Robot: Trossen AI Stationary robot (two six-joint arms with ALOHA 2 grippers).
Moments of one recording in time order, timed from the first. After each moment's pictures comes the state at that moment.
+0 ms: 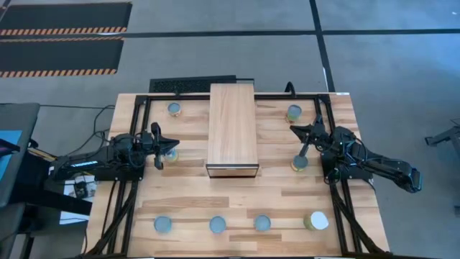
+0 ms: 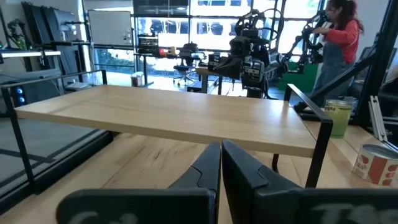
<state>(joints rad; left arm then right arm) 0.19 0.01 0.01 0.03 -0.01 -0.05 -0.43 0.06 0.00 0.03 0.09 -0.06</state>
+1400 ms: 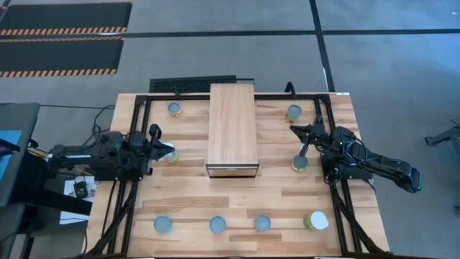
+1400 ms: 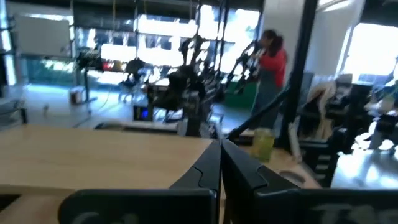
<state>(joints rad) 0.01 0.14 0.21 0.03 0.02 -0.10 -0.43 0.06 0.00 0.03 0.09 -0.06</state>
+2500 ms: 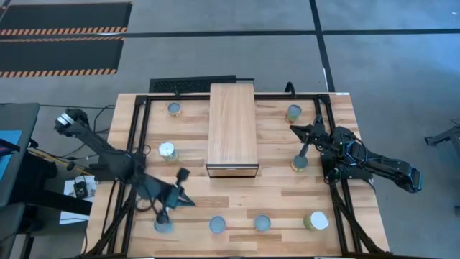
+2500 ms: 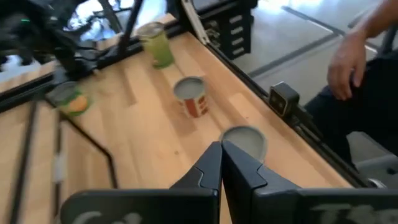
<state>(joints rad) -0.64 1.18 0.86 -0.18 -0.25 0.06 -0.43 0.06 0.00 0.04 0.09 -0.06</state>
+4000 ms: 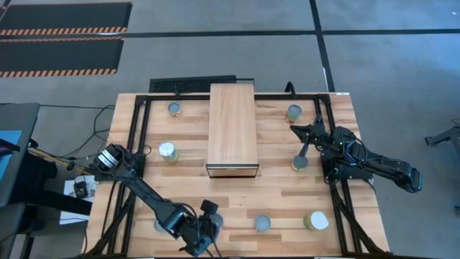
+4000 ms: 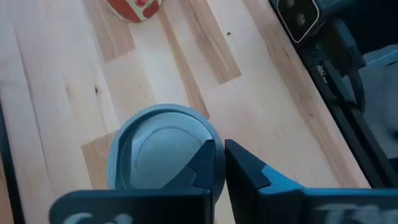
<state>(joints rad) -0.71 1.92 1.42 -0.59 -0.28 -0.22 -0.43 0.06 0.00 0.04 0.09 -0.06</state>
